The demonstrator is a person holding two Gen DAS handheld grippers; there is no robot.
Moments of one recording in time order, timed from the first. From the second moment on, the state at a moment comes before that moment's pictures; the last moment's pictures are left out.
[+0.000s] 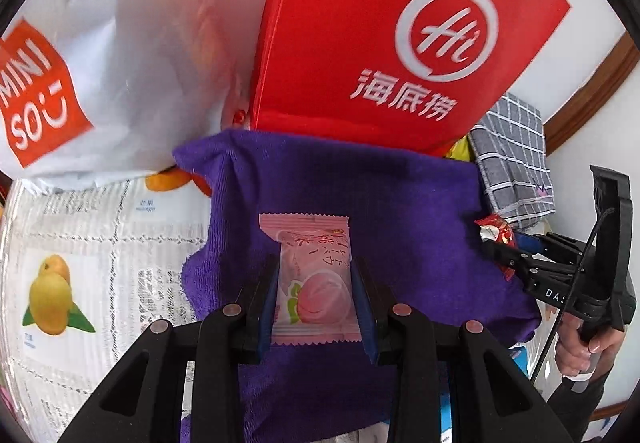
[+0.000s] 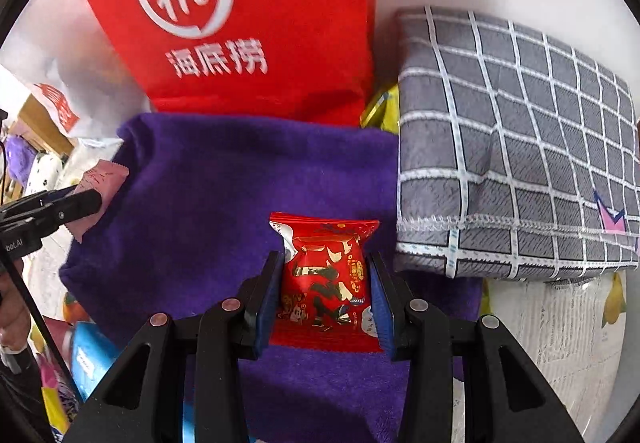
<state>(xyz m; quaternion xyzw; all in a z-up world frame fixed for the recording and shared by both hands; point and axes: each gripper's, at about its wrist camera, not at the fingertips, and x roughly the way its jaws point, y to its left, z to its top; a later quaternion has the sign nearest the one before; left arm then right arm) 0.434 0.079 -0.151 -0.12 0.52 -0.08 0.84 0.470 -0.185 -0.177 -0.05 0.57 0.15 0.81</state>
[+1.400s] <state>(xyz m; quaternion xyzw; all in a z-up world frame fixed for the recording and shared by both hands) 0.324 0.102 -0.076 -0.12 0.47 -0.05 0.87 0.381 -0.160 -0.077 -0.11 0.43 0.10 0.89</state>
